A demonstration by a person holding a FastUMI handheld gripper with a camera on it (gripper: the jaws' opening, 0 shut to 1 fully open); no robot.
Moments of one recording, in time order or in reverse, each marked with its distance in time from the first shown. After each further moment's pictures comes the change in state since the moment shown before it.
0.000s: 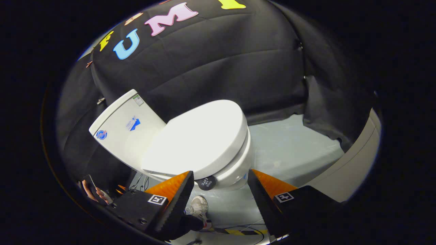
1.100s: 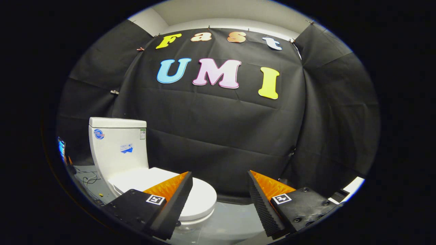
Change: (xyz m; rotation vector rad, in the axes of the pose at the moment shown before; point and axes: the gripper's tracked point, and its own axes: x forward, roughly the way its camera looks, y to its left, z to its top) arm -0.125 0.066 0.162 -0.555 -0.703 -0.124
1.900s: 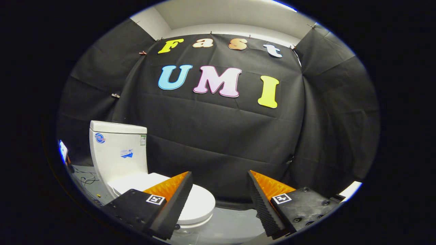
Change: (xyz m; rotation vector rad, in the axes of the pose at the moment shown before) arm -0.008 0.004 0.029 -0.033 -0.083 -0.003
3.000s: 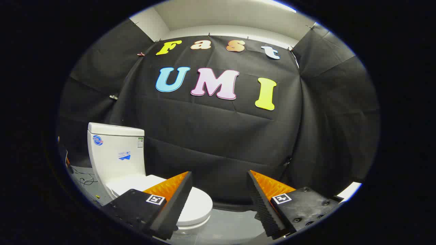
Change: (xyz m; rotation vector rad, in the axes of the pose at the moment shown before) arm 0.001 -0.006 0.007 0.005 -0.016 -0.016
